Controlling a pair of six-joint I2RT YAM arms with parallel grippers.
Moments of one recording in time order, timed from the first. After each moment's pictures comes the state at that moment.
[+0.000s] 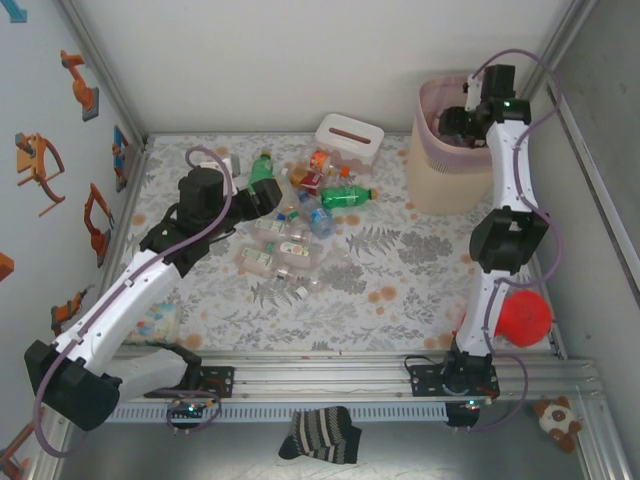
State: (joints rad) left arm -0.55 1.14 1.08 -0.40 0.04 -0.63; right arm -0.08 2.17 2.40 -1.04 -0.15 -0.02
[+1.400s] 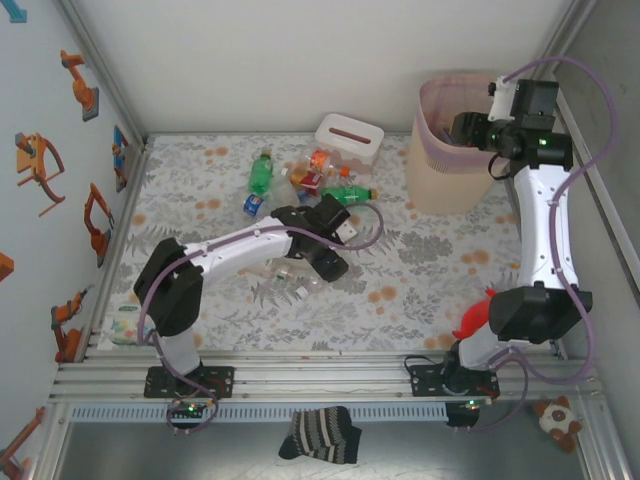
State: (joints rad) left arm -0.97 1.82 1.42 -0.80 -0.08 0.02; right arm -0.08 1.58 1.88 -0.90 -0.22 0.05
